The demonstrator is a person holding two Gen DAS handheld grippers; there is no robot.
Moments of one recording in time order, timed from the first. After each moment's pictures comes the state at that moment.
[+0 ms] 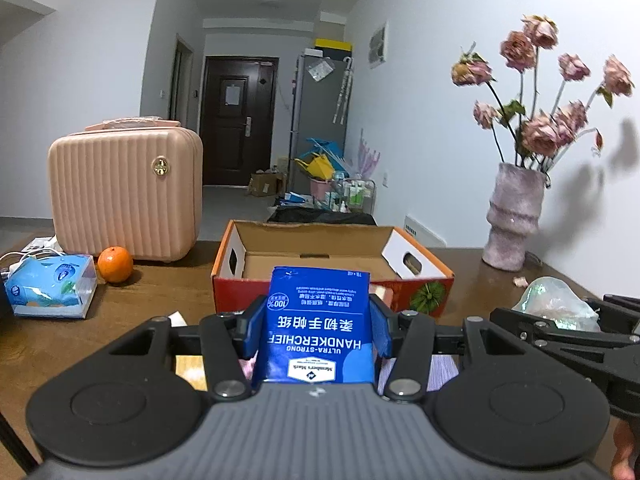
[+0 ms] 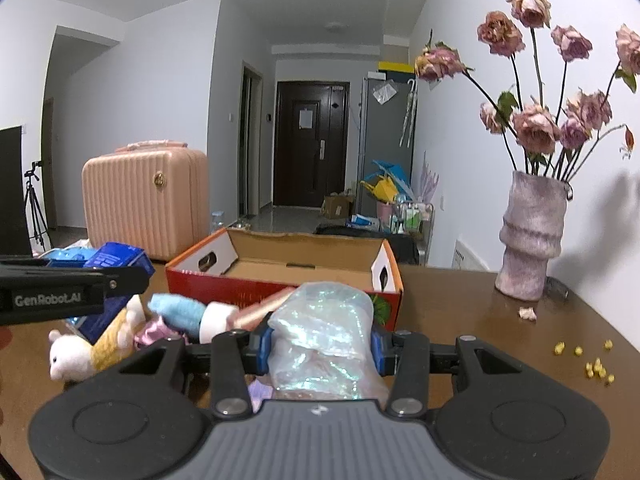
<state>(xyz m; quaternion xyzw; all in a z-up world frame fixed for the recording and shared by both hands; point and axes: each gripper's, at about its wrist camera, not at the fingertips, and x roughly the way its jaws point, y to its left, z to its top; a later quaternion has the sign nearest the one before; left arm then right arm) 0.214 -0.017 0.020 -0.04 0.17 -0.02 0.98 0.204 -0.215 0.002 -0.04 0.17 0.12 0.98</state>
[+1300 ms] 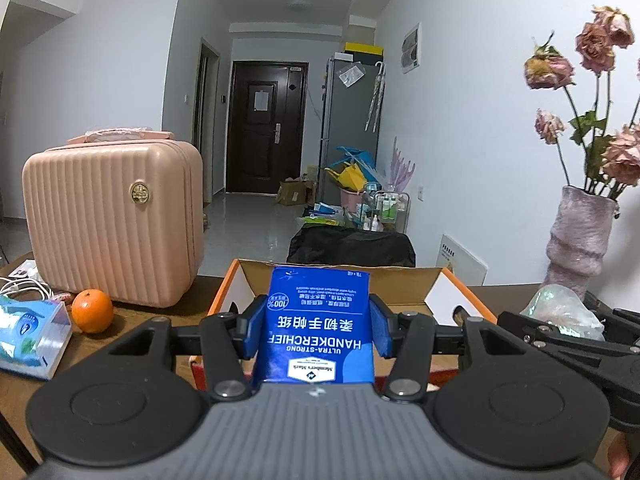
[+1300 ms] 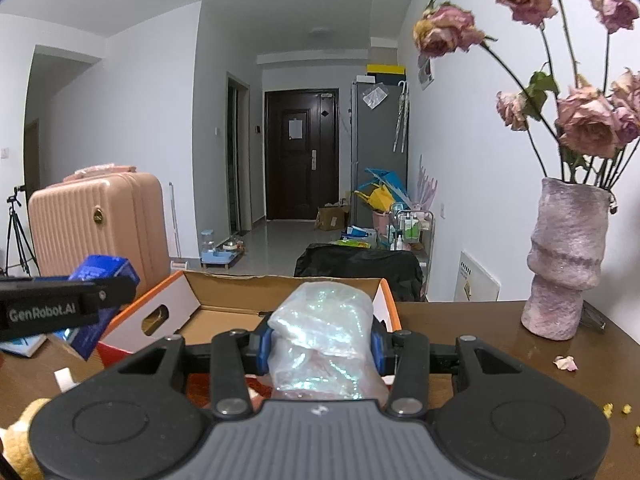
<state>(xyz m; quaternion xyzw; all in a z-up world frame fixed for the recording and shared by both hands) 0.354 -0.021 0.024 -0.04 0.17 0.04 0.98 0.357 -0.212 0.006 -0.01 0.16 0.11 0.98</state>
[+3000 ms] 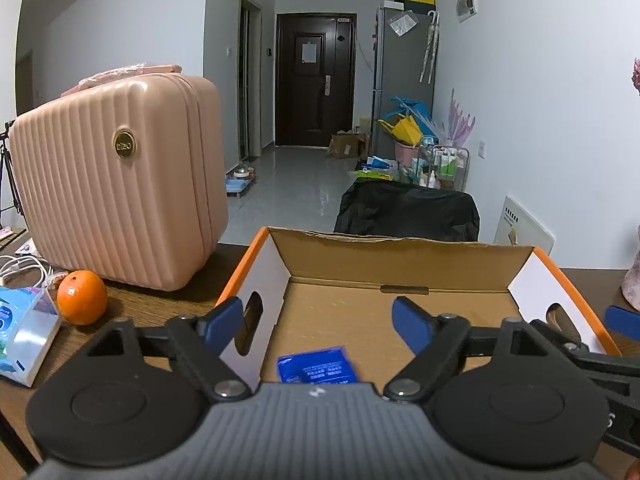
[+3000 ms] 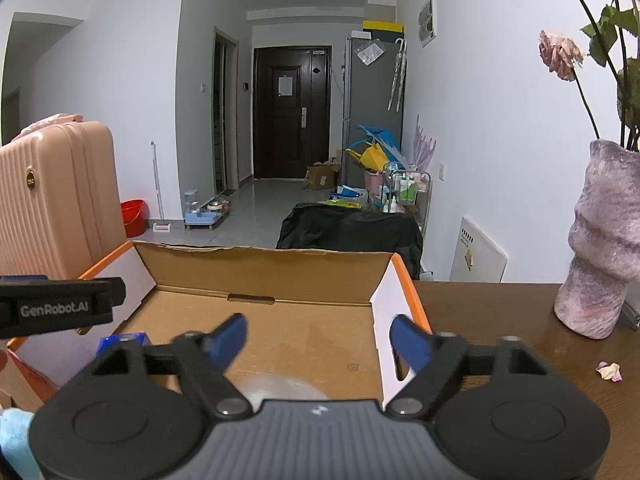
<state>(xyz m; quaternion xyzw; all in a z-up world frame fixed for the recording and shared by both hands) 0.469 -0.004 -0.013 -0.04 0.24 0.11 0.96 0.467 -0.179 -0.029 -0.02 0.22 0.09 0.97</state>
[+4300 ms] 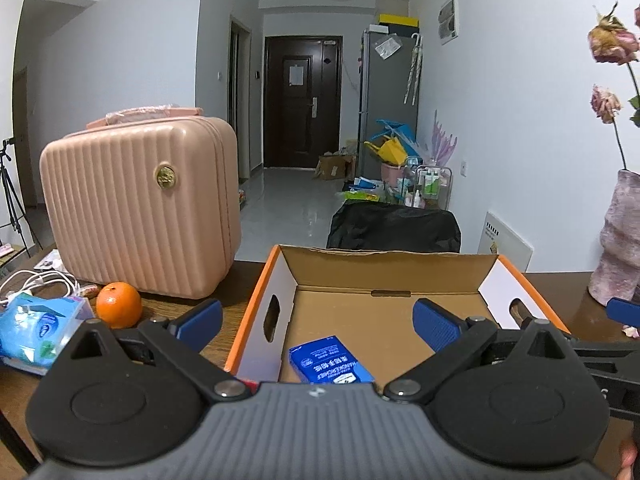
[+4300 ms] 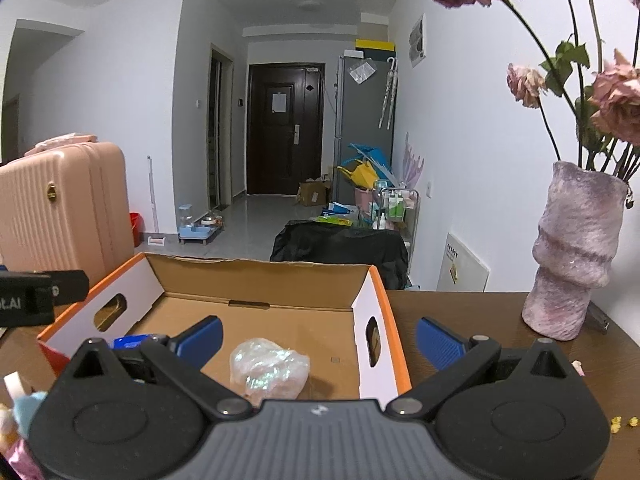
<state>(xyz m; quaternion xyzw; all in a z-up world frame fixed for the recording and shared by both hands) 0.388 -0.004 0.020 -0.03 0.21 0.09 0.97 0.418 -0.195 -0.007 -0.03 0.20 0.08 0.98</state>
